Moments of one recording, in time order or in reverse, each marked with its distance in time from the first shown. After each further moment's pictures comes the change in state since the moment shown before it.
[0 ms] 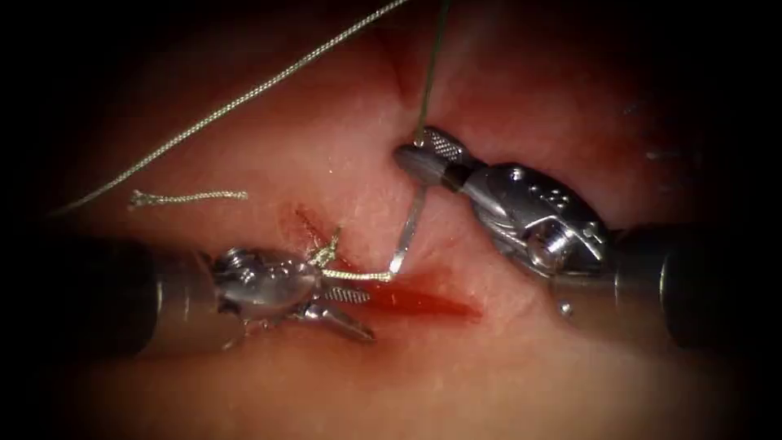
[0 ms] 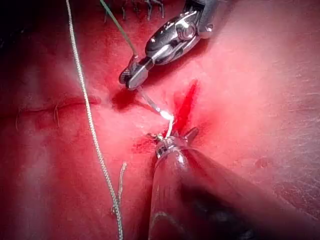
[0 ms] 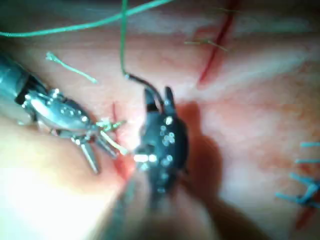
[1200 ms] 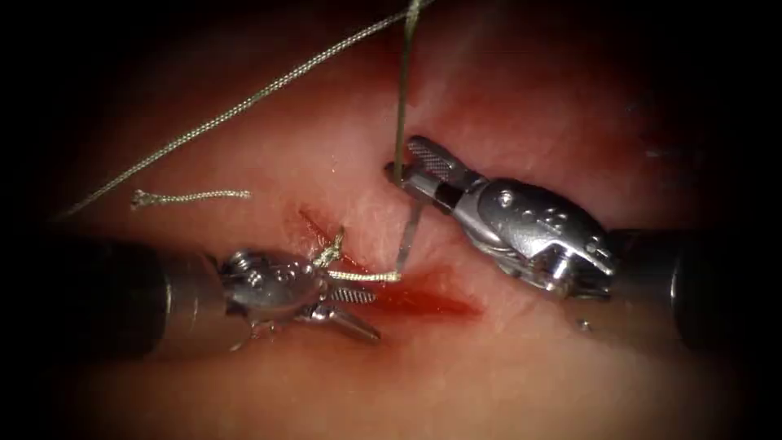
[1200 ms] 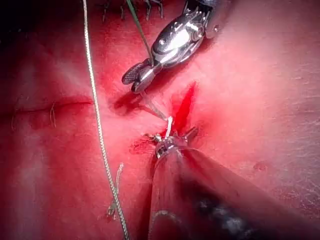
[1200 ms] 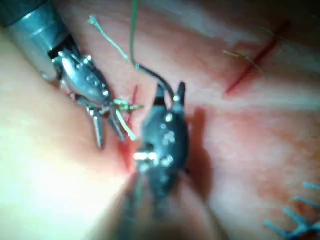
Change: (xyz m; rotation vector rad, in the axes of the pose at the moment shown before) right arm 0.000 0.000 0.000 -0.091 -0.006 -0.394; left arm 0.000 0.000 0.001 0.001 0.004 -0.003
